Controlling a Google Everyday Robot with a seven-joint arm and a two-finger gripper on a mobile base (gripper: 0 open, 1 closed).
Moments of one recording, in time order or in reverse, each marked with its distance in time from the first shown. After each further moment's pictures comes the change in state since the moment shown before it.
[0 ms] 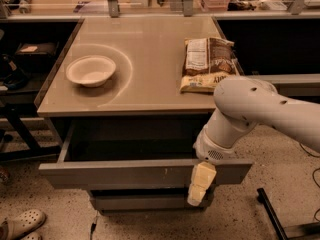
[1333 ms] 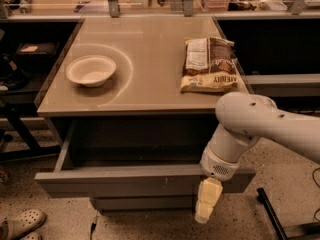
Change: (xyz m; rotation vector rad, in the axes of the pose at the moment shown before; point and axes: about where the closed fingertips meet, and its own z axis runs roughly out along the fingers) arm 0.033 0.024 0.030 -0.094 0.065 0.049
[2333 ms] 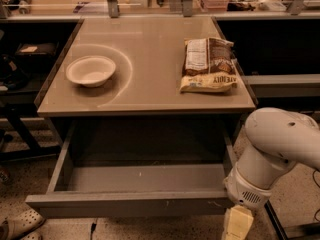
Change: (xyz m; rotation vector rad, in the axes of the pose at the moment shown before) arm 0.062 0.064 -0.009 -0.052 0.029 0.088
